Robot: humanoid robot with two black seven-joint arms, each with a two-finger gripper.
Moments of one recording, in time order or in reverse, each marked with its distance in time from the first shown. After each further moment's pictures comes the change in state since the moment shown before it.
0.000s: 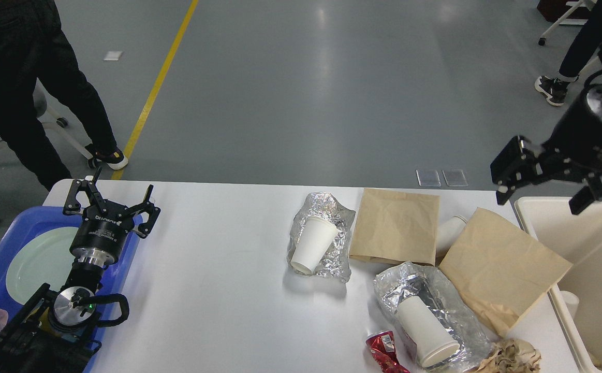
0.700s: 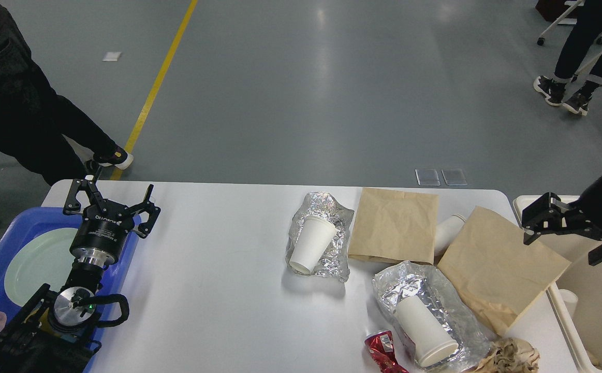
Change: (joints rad) left arm 0.000 0.000 0.000 0.000 0.000 0.000 0.000; right arm -0.379 -0.283 0.091 -0.071 -0.158 -0.318 -0.032
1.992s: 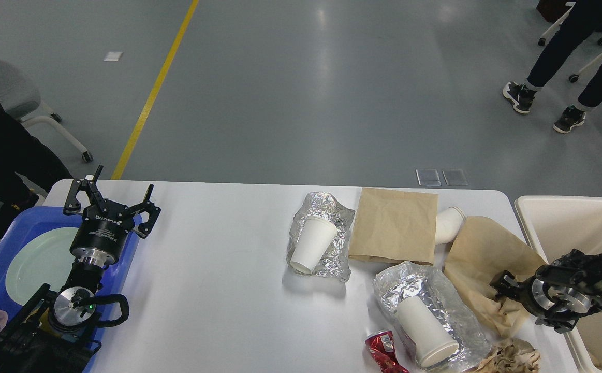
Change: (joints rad) left arm 0.000 0.000 0.000 0.000 0.001 -0.002 0.001; right arm -1.143 0.247 0.585 -0.784 0.005 -0.430 0.008
